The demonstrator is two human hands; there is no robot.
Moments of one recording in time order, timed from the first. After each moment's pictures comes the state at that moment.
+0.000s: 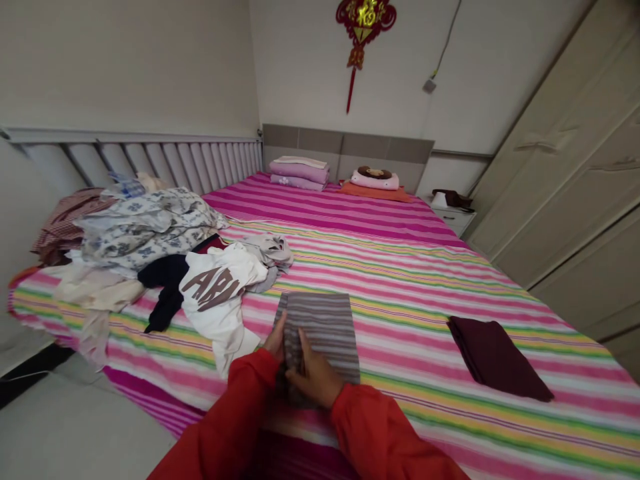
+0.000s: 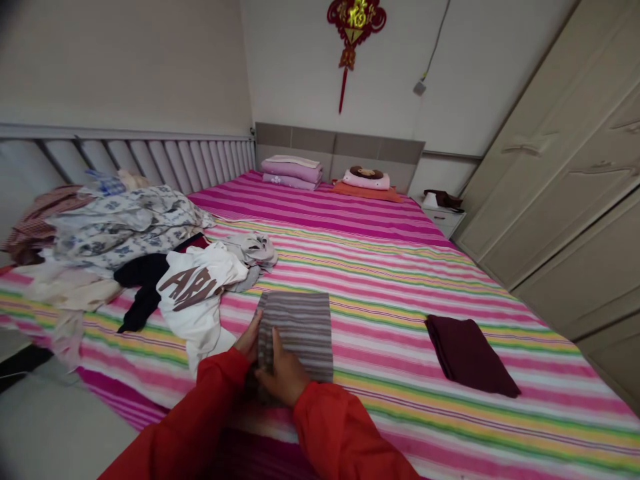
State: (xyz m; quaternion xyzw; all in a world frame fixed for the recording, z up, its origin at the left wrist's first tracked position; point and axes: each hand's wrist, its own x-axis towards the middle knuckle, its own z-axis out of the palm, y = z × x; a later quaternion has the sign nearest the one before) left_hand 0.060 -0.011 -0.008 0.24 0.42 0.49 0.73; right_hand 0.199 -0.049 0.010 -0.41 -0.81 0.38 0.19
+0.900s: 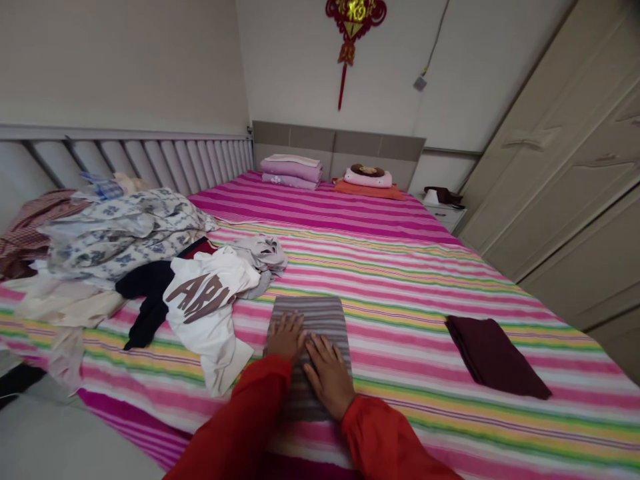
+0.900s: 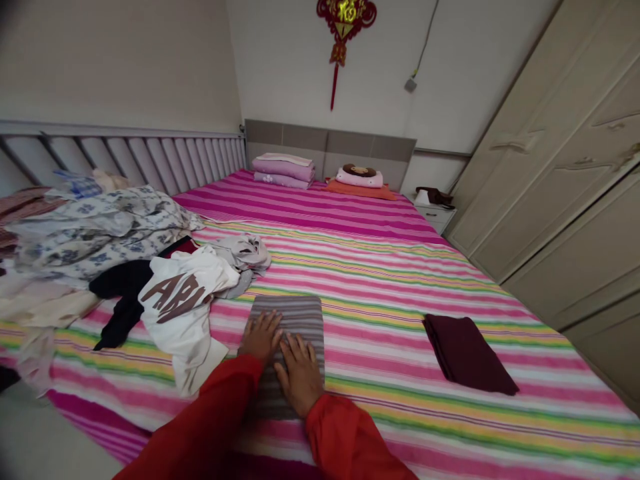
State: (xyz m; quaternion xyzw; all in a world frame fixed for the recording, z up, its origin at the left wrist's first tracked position) left_hand 0.073 0.009 -0.034 0.70 0.68 0.20 0.06; right_hand 0.229 -0.037 -0.019 -0.46 -0.86 0.15 0.17
